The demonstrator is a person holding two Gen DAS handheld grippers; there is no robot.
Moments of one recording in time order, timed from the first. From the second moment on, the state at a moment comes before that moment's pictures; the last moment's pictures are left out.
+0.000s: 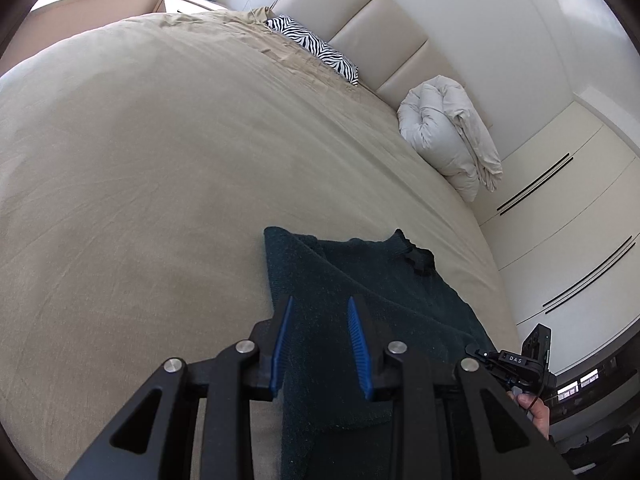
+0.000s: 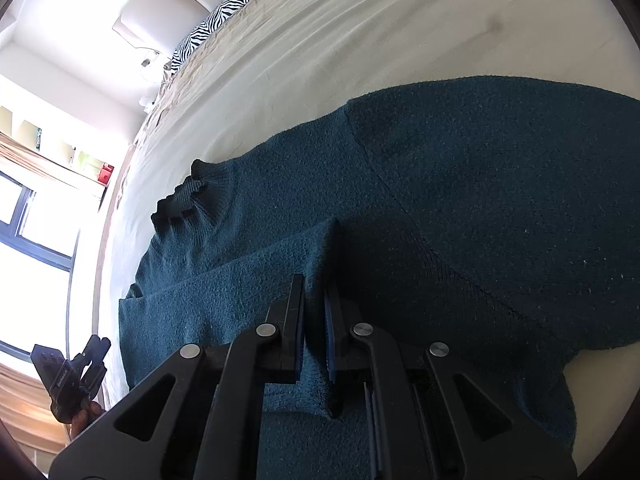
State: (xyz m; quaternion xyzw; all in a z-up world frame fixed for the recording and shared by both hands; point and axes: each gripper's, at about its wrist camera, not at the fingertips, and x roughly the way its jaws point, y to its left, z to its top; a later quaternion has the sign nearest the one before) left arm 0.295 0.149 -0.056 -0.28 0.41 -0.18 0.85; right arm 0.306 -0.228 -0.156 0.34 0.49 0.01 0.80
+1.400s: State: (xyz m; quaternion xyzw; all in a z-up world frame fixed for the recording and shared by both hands) left arm 0.254 0.132 -0.088 -0.22 0.46 -0.23 0.83; right arm 0.293 -0.248 -0.171 0.39 0.48 0.04 0.78
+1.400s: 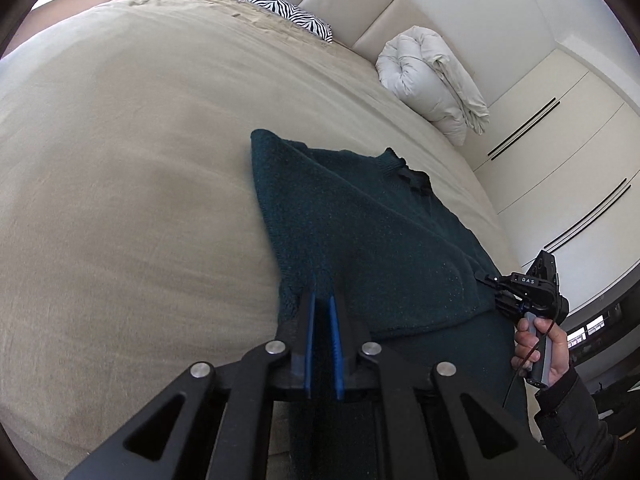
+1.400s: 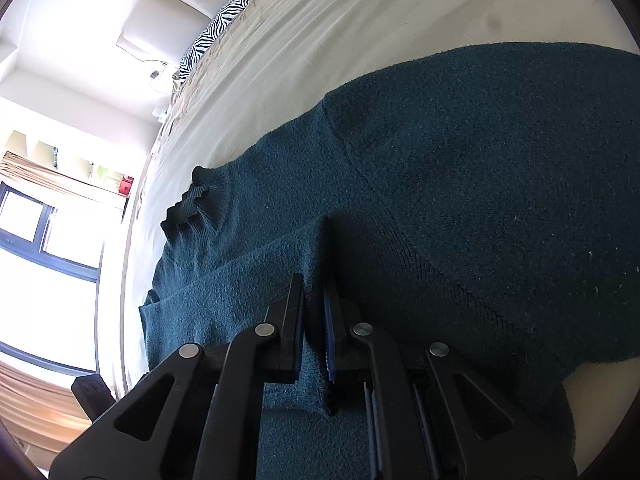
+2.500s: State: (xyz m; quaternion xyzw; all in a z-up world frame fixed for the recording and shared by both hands) left arm 0.194 0.094 -0.042 -0.21 0.41 -0.24 0.86; right arm 0.162 -0.365 -0.124 0.46 0.33 -0.08 0.82
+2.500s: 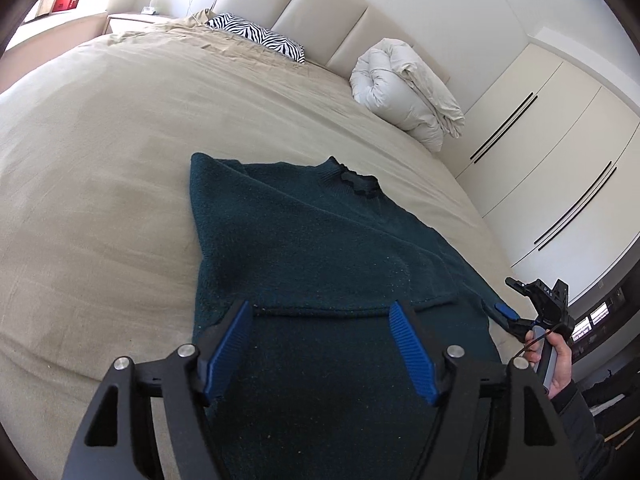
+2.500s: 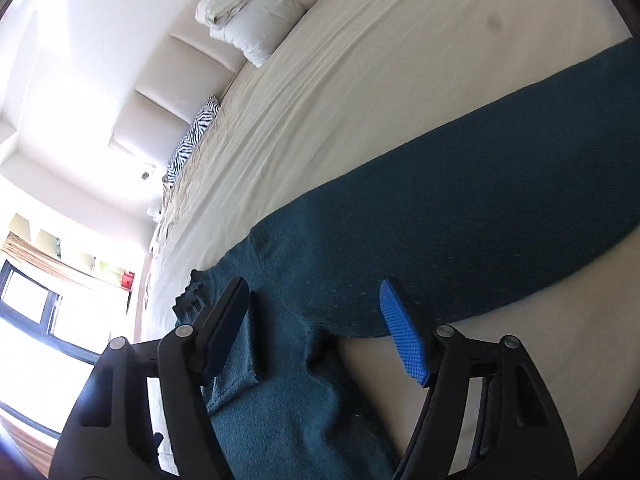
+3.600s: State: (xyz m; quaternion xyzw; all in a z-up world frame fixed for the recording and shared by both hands) left arm 0.213 -0.021 -0.030 -0.26 0.46 -0.26 0.81; right arm 0.150 -0.447 -0.051 0.34 0.31 -0.16 0.87
